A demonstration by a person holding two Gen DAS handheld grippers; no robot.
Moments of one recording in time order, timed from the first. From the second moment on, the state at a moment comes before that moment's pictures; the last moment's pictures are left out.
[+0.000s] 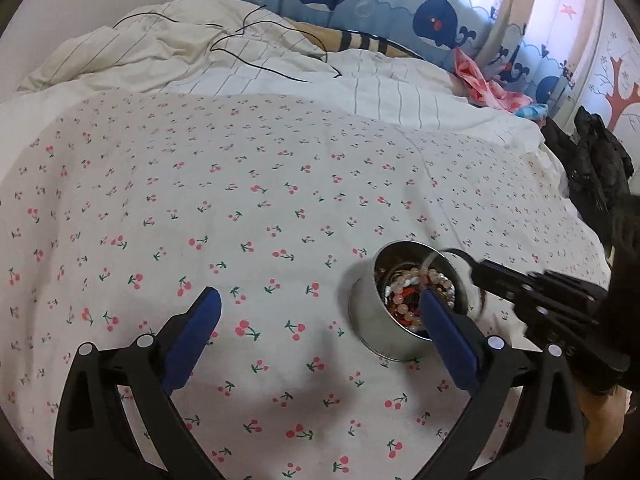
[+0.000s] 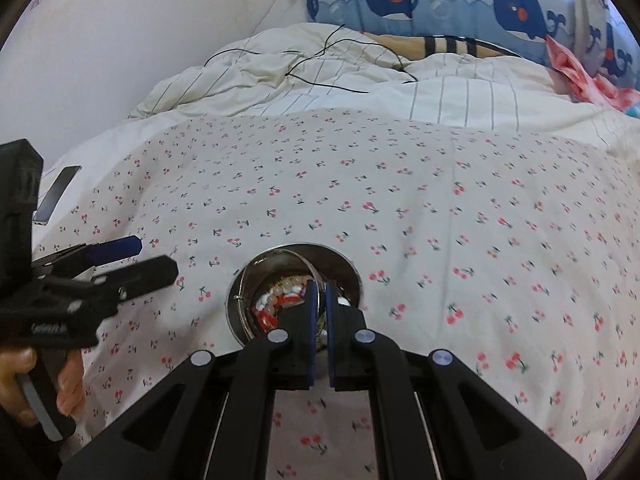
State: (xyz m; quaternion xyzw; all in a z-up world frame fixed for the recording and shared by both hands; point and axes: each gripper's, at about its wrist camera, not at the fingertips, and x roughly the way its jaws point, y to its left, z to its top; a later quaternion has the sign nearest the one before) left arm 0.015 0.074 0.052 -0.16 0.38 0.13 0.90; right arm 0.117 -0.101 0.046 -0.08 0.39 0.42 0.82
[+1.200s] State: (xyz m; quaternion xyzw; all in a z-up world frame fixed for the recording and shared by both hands) left arm 0.012 0.067 0.065 -0.13 0.39 0.13 0.90; right arm 0.106 -0.129 0.032 -0.08 0.40 0.38 0.83
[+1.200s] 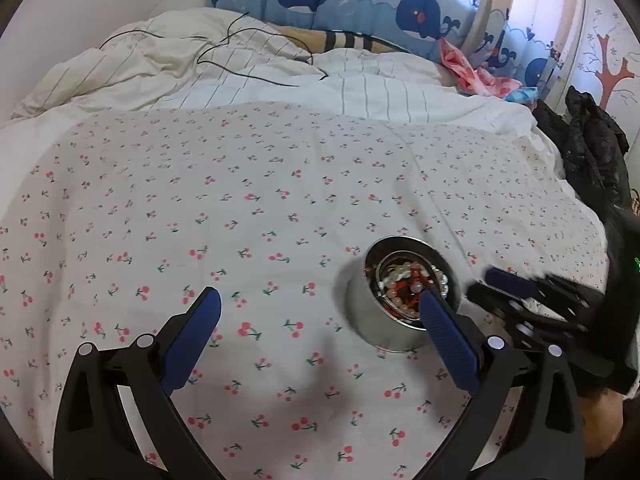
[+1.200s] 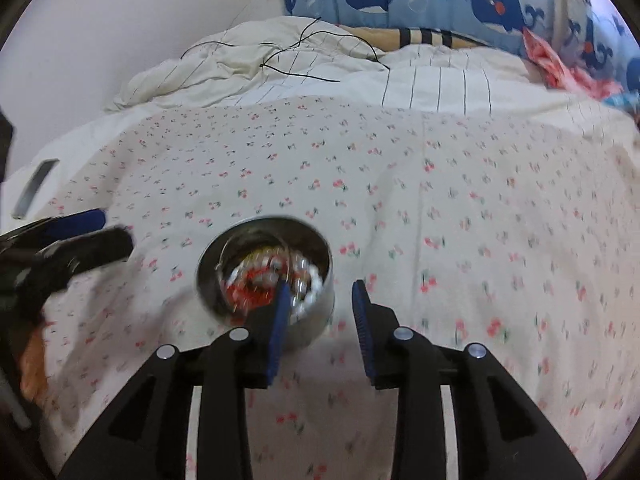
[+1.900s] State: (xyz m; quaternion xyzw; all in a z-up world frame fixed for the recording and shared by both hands) left arm -0.039 0.053 0.037 -0.14 0.40 0.17 0.89; right arm 0.053 -0.156 0.037 -0.09 0.39 0.35 0.85
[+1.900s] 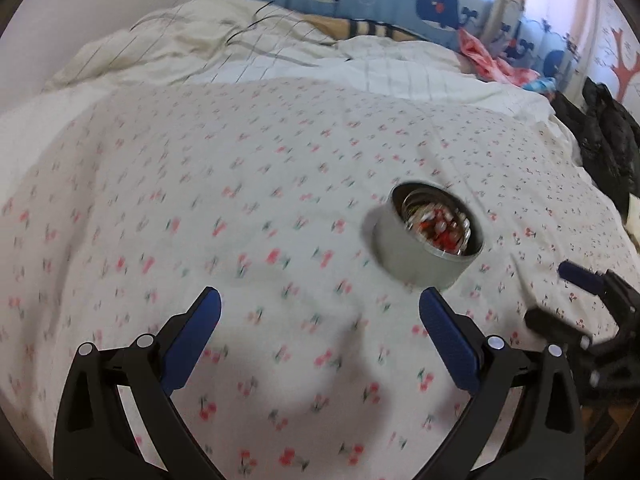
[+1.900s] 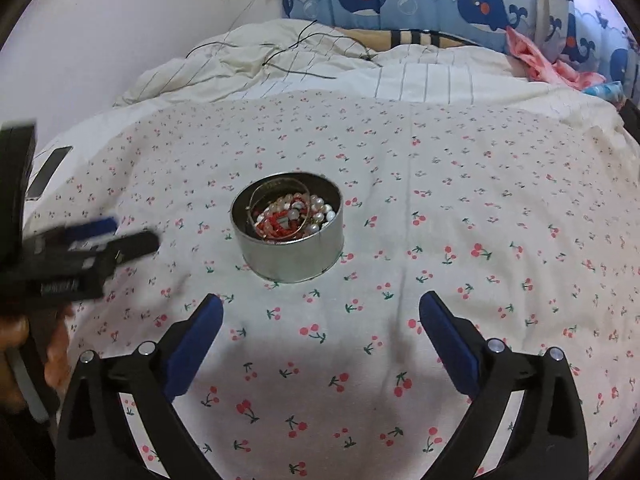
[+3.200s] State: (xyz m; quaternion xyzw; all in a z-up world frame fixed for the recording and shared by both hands) left arm -0.025 0.029 0.045 -0.09 0.38 0.18 0.90; right arm 0.047 -0.151 0.031 -0.11 0.39 0.32 0.86
